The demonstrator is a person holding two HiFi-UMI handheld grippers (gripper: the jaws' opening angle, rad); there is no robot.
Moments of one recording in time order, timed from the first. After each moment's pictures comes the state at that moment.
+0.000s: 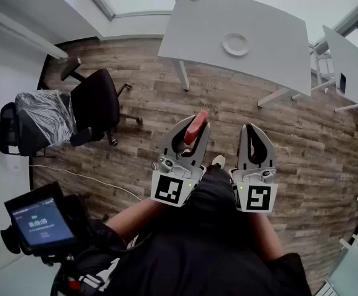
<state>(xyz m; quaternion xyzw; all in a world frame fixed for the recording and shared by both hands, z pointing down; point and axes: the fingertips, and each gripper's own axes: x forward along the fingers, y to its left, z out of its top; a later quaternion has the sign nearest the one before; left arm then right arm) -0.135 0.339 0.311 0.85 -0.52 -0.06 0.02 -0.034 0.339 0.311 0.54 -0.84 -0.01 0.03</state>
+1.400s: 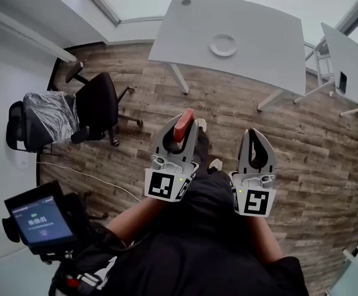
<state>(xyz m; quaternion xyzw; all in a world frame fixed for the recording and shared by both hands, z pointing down) -0.057 0.335 0.329 0.83 -0.55 -0.04 0.02 0.081 0.345 0.324 0.55 -0.83 -0.02 -0.01</state>
